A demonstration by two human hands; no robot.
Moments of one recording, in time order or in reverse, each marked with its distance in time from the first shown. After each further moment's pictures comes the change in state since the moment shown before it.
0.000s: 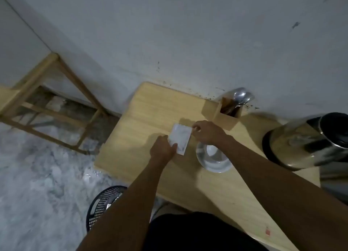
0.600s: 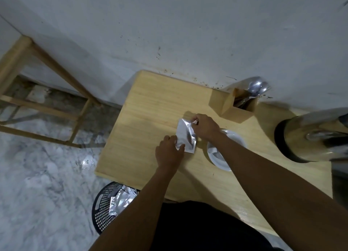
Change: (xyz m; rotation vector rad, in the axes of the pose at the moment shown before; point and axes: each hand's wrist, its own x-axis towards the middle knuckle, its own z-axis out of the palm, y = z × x) left_hand 0.010 -0.023 0.008 0.091 0.089 0.122; right_hand 0.057 -0.018 0.048 0.206 0.097 0.240
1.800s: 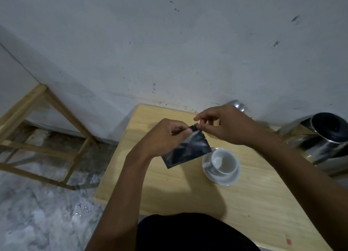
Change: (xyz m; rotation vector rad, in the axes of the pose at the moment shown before) left_hand -0.038 0.093 -0.183 -0.368 -0.295 0.539; right_hand -0.155 -0.052 -0.148 -0.050 0.195 -0.619
